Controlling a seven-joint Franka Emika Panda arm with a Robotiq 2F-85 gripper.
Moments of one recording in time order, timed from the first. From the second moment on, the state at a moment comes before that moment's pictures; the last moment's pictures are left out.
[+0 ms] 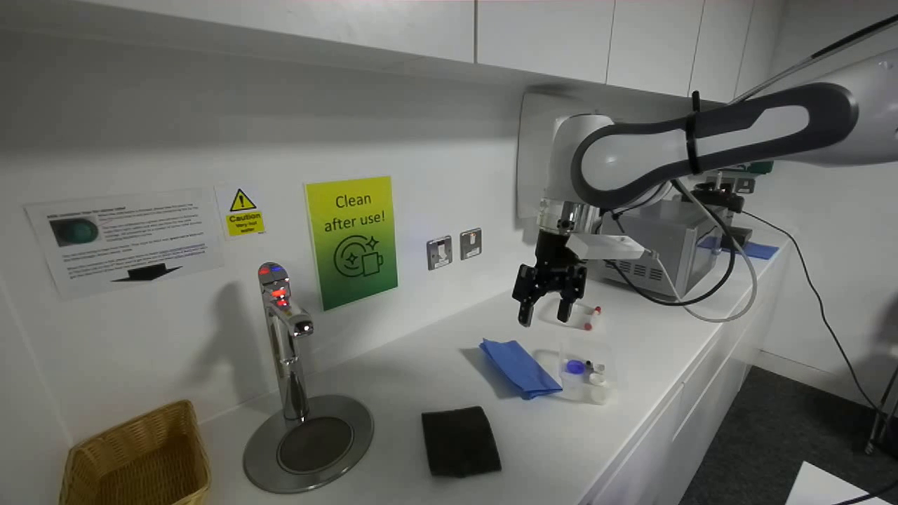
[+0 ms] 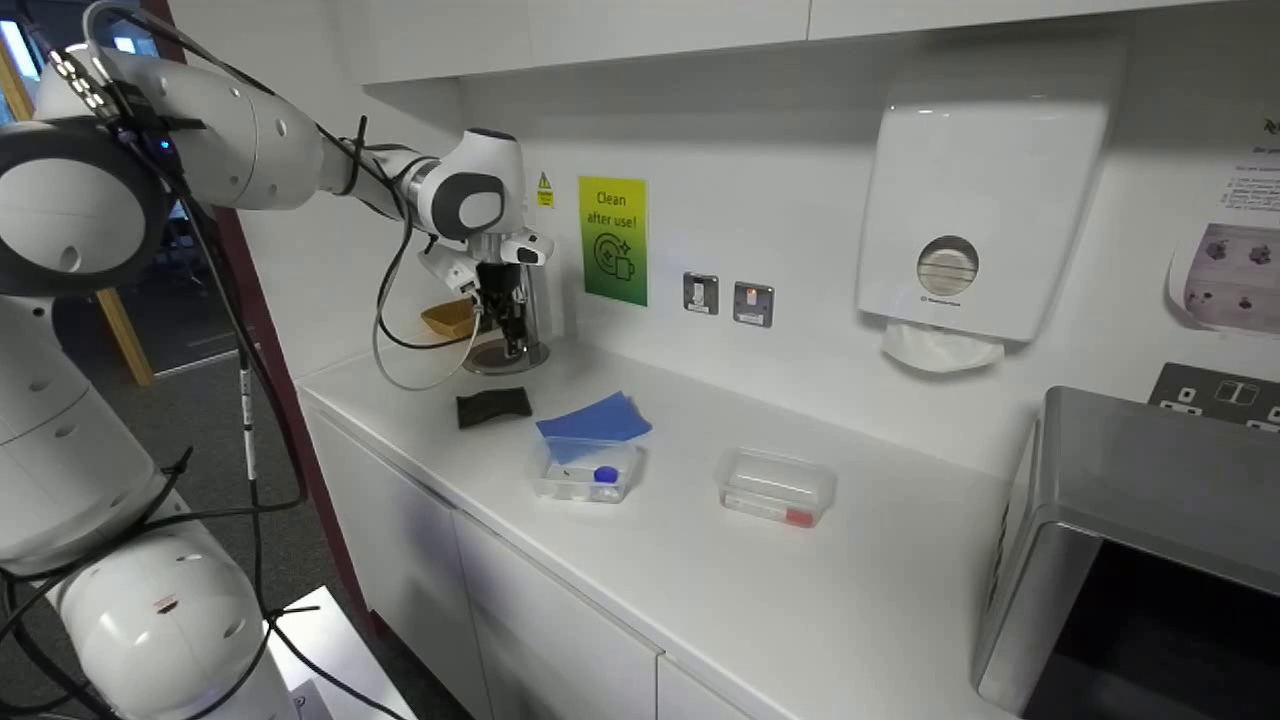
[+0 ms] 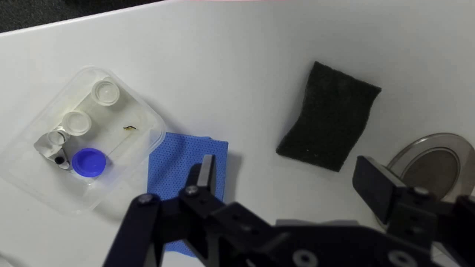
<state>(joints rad) 0.11 -0.16 0.15 -2.06 0.22 1.97 0.31</state>
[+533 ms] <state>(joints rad) 0.11 -0.16 0.15 -2.06 0.22 1.97 0.32</state>
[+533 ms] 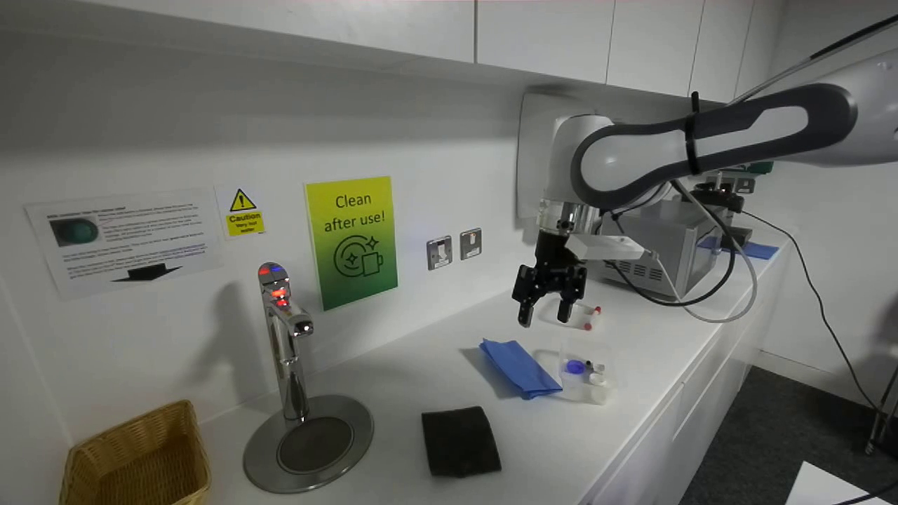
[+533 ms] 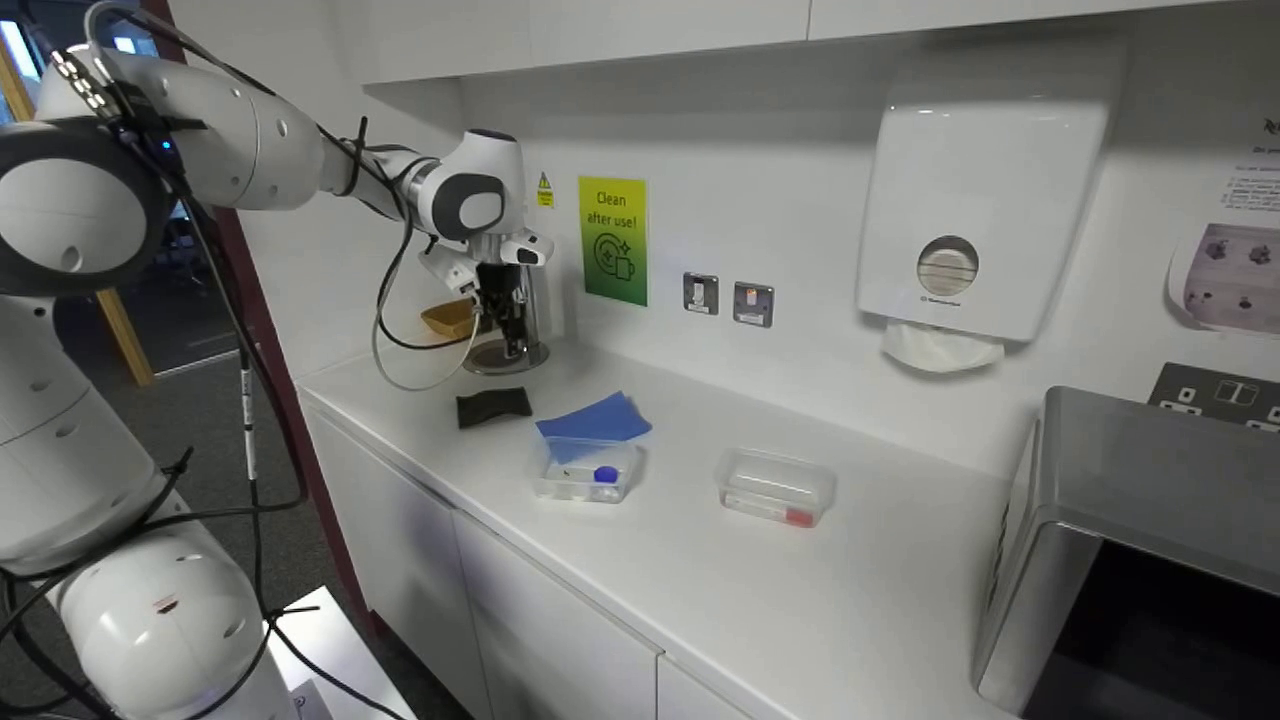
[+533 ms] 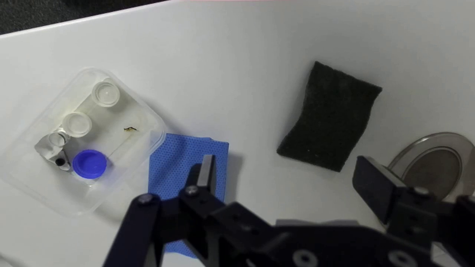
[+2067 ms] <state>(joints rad) 0.19 0.04 0.20 -2.20 0.32 2.58 0.64</state>
